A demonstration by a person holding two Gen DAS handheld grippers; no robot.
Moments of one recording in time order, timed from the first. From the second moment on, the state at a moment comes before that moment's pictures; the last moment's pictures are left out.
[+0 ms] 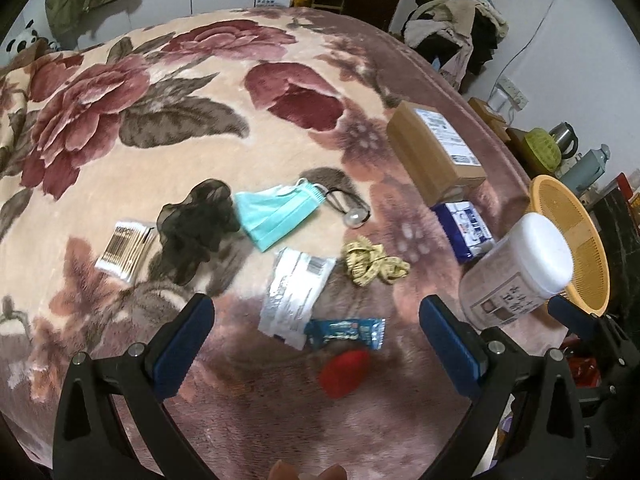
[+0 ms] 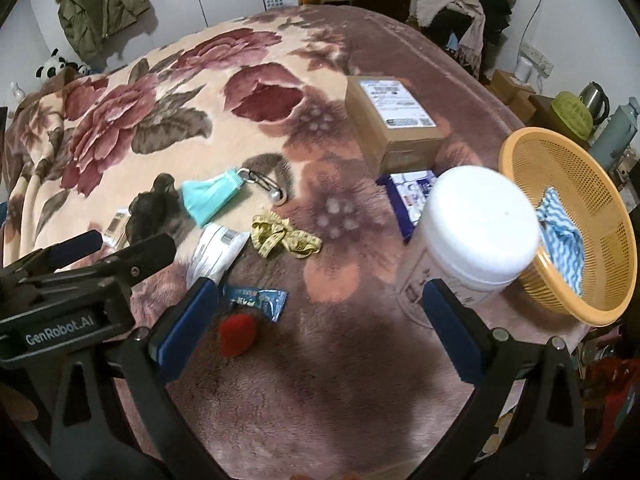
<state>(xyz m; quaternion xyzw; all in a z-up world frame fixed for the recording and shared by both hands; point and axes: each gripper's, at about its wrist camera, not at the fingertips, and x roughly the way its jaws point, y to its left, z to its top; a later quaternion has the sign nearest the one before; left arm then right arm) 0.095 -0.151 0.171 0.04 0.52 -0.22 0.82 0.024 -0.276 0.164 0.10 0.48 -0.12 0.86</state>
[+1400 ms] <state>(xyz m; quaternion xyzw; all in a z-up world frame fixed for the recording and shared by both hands) 0.117 -0.061 0.100 0.02 0.58 -0.15 0.80 0.046 -0.228 0.097 0.10 0.54 -0.08 0.83</state>
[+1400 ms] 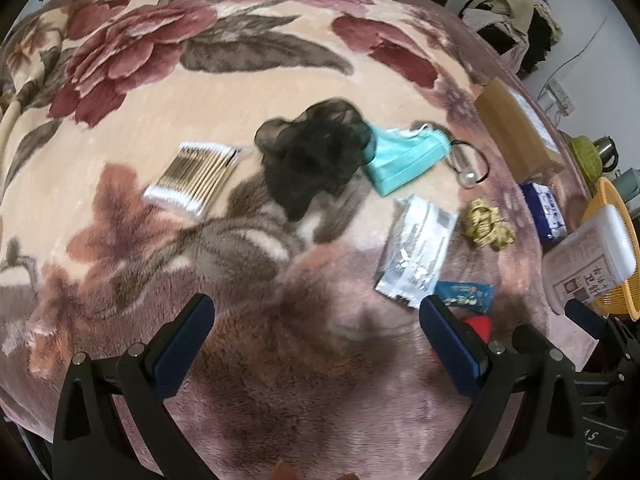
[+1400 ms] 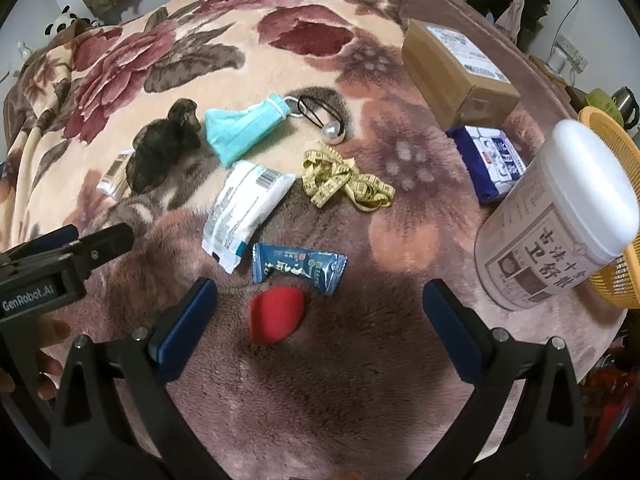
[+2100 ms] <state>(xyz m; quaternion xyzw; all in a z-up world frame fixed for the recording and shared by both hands) 0.119 -0.065 0.067 0.01 0.59 -0.17 0.79 0.056 -0.215 0.045 0.13 0.57 -0.05 0.81</state>
